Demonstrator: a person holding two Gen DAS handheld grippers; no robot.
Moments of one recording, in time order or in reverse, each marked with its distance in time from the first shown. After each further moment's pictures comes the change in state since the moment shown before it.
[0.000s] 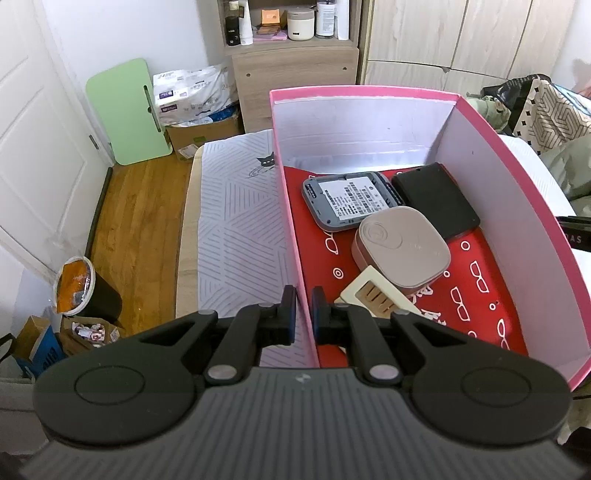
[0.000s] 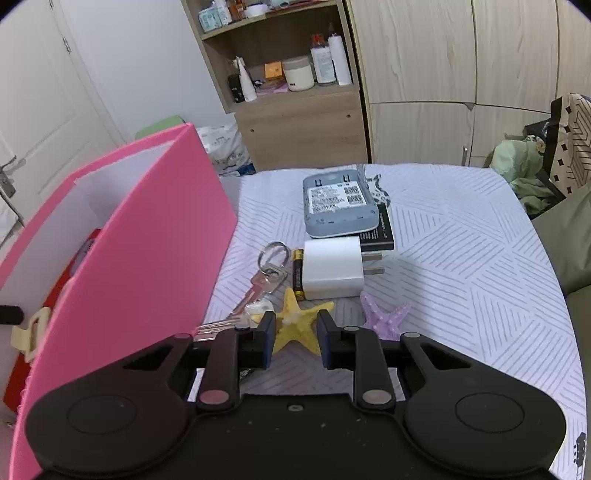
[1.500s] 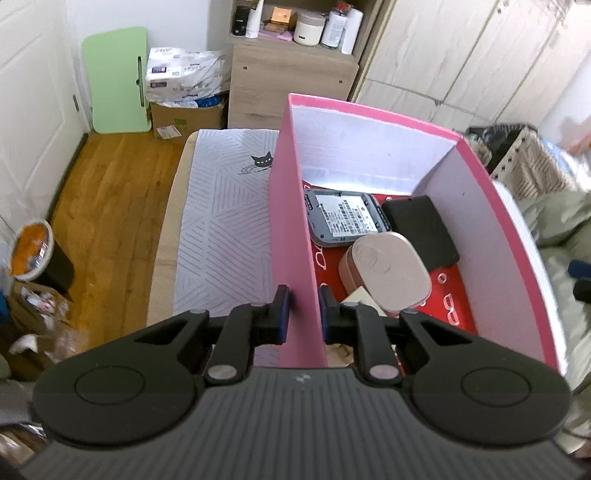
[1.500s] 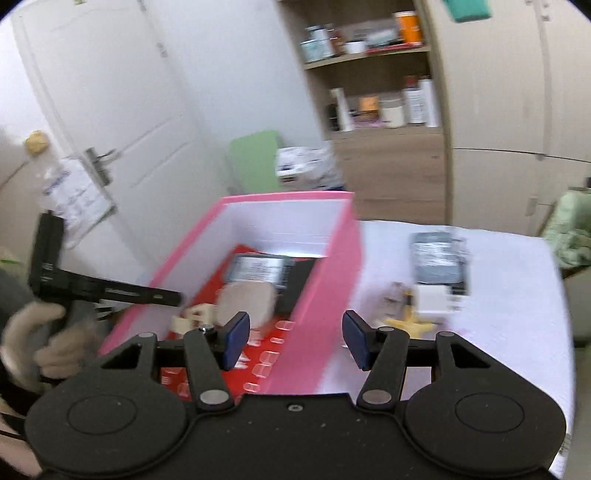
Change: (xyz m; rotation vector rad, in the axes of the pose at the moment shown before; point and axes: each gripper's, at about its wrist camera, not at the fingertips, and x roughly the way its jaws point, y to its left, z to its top) left arm 0.007 0.028 0.001 -0.146 -0.017 -0.141; right arm -0.116 0.054 0.015 -0.121 -0.040 0.209
